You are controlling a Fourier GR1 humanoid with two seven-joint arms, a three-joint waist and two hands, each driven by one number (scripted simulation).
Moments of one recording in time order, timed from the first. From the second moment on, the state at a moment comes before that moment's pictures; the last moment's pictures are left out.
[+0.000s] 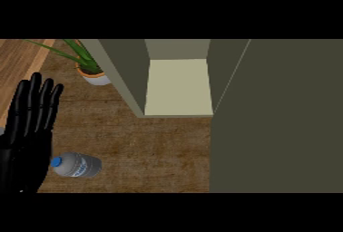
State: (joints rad) left arm 0.01 0.06 -0.04 -2.10 -0.01 0.00 0.00; right arm 0.02 -0.12 -0.02 -2.10 -0.02 -0.06 0.01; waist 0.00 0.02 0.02
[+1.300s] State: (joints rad) left arm 0.41 0.02 -0.29 -2.40 -0.33 0.86 0.36; right arm 0.23 -0.09 0.35 -2.47 -0.02 0.02 0.24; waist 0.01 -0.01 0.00
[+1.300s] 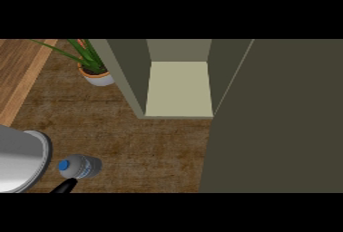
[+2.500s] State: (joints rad) left arm 0.55 0.06 -0.41 -2.37 -0.41 0.95 0.35; right arm 0.24 -0.10 0.55 -2.49 0.05 -0.10 0.28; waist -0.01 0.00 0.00
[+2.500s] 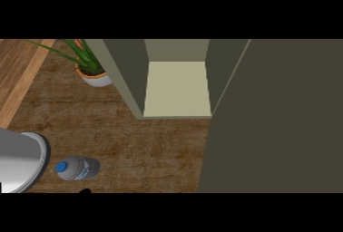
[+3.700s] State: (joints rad) left arm 0.41 0.06 -0.15 -2.12 -0.17 0.91 0.19; right arm 0.18 -0.17 0.63 -2.48 0.09 -0.23 0.30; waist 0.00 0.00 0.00
